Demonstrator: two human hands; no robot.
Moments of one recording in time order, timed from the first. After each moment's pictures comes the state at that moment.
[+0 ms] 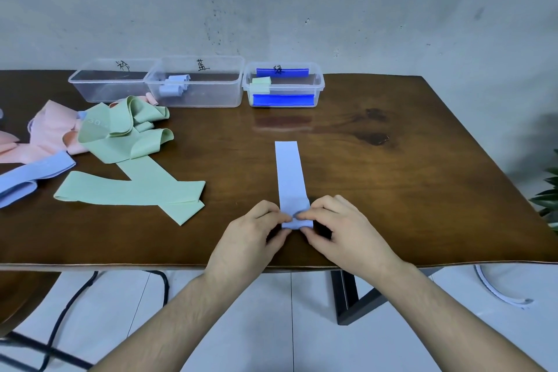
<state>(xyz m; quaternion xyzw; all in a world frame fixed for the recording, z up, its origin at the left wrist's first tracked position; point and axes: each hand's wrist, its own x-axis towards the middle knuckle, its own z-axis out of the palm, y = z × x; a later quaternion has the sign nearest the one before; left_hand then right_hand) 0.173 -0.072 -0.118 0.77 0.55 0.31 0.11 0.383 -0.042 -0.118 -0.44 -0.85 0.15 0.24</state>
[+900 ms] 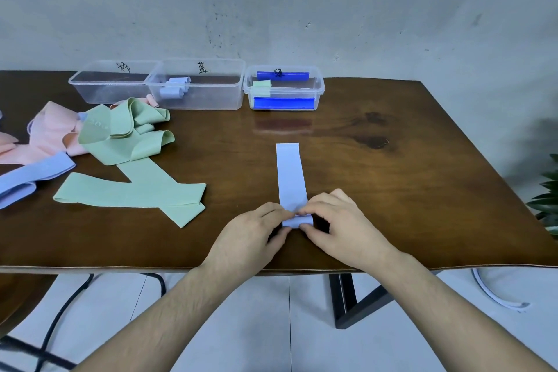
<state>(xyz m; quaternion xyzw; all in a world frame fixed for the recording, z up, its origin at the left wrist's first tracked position) 0.166 -0.058 -0.116 0.82 0.50 0.27 0.10 0.377 -0.026 -0.114 -0.46 -0.85 0.17 0.21</state>
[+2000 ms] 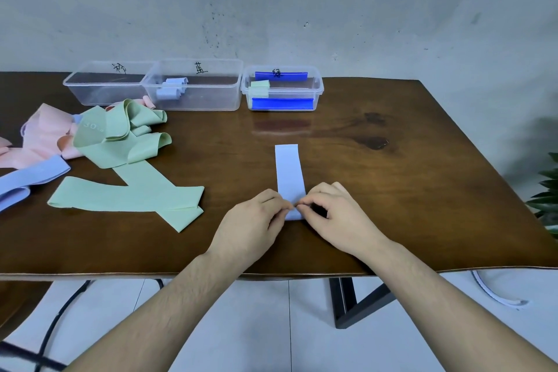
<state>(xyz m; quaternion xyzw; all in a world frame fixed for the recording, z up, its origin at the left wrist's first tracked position) 0.171 -0.037 -0.107 0.79 0.53 0.28 0.09 0.368 -0.006 -0.113 -0.49 -0.81 0.21 0.25</state>
